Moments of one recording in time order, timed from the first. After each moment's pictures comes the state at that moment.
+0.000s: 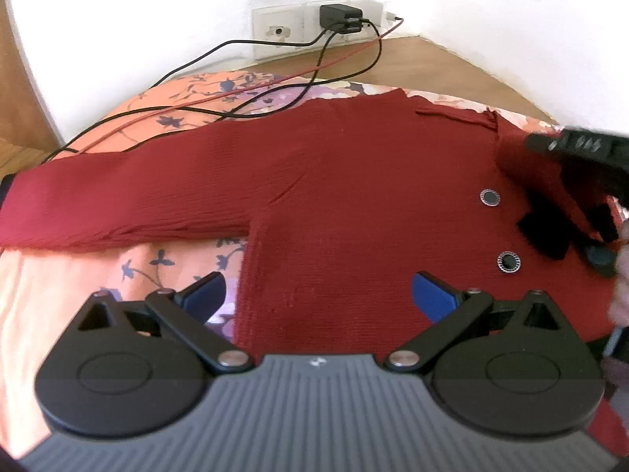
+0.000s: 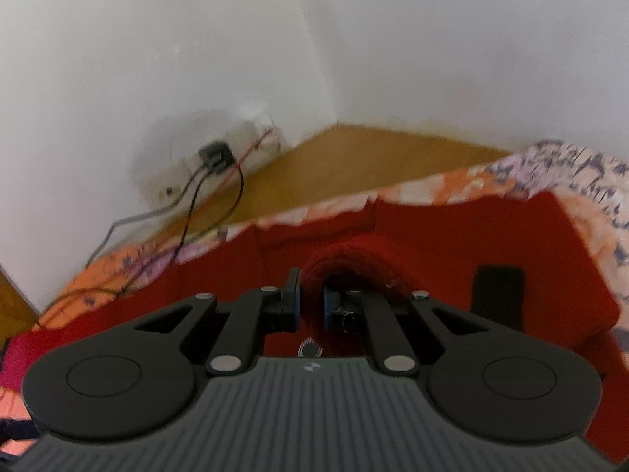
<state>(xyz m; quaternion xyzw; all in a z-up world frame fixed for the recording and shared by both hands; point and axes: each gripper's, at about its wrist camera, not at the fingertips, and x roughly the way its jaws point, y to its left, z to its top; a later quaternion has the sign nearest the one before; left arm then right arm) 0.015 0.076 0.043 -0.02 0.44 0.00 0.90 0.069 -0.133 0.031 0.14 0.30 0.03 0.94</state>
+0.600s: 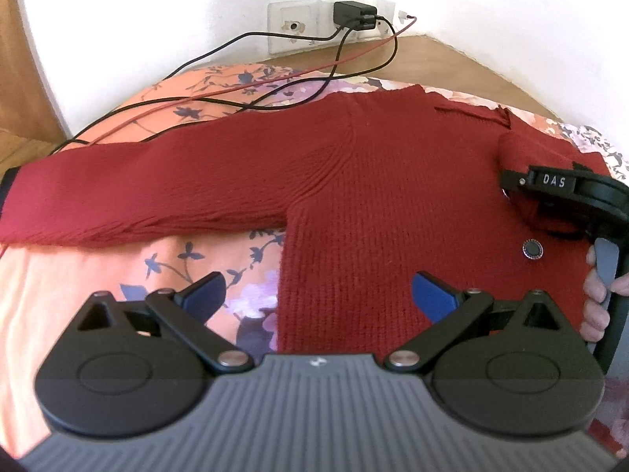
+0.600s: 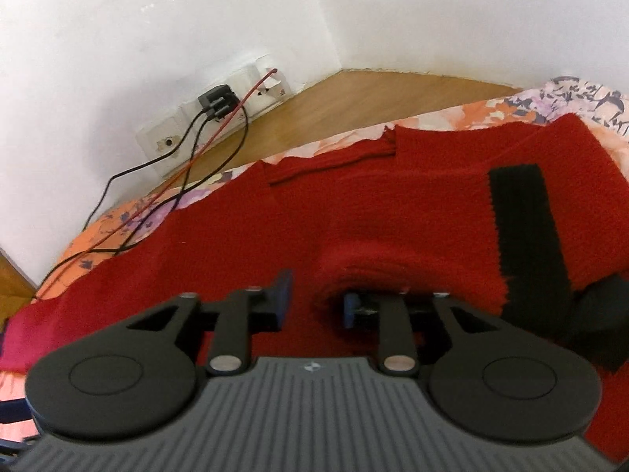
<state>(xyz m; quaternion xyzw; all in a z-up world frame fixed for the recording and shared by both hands) 0.009 0.105 0.035 -0.02 0.43 -0.01 0.90 0.067 -0.116 0.000 0.18 0.35 0.04 0.92</state>
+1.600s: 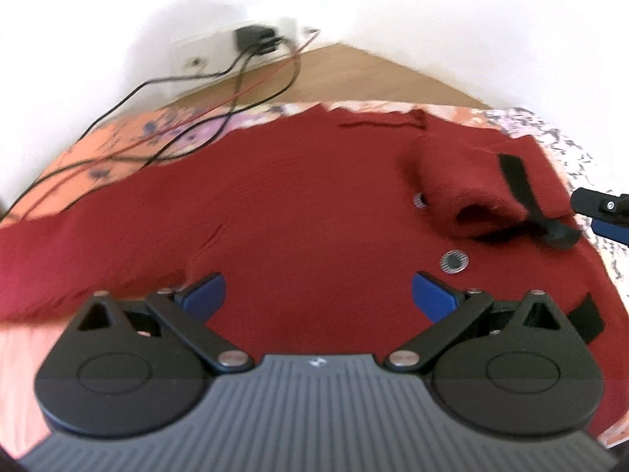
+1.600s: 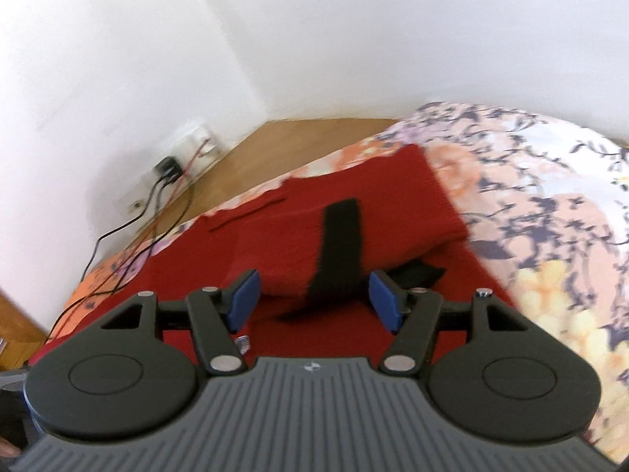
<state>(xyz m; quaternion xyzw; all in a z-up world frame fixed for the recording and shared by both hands) 0.024 0.048 0.053 0.03 0.41 -0.12 0.90 -0.045 -0.222 0.063 0.23 0.32 -0.06 0.92</state>
